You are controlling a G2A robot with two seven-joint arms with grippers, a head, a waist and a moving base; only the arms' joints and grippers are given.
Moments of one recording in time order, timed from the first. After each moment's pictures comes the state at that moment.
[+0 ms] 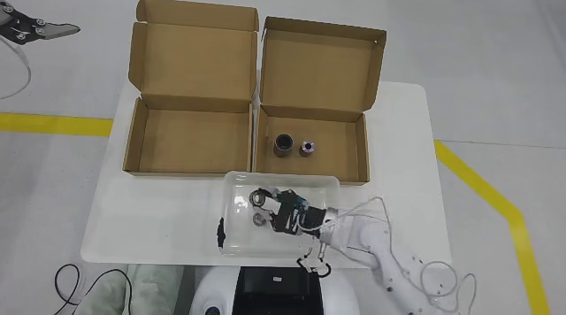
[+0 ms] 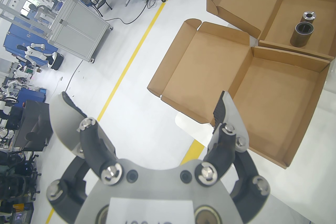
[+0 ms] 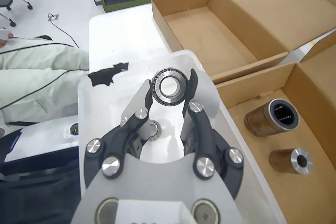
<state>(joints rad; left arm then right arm) 0.47 -0.15 -1.01 -1.52 0.83 -0.88 -0.12 -1.39 -1.22 0.90 -1.76 -1.39 -0.63 -0.01</state>
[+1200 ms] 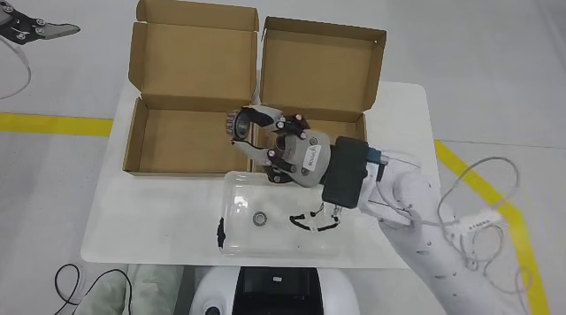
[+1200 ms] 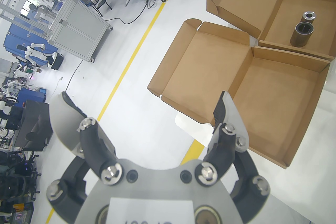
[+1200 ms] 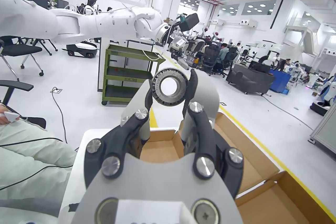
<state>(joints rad) 0.47 -0.15 -1.01 -1.52 0.83 -0.88 -0.12 -1.07 -1.26 0.96 -2.01 -1.12 -0.62 -0.10</state>
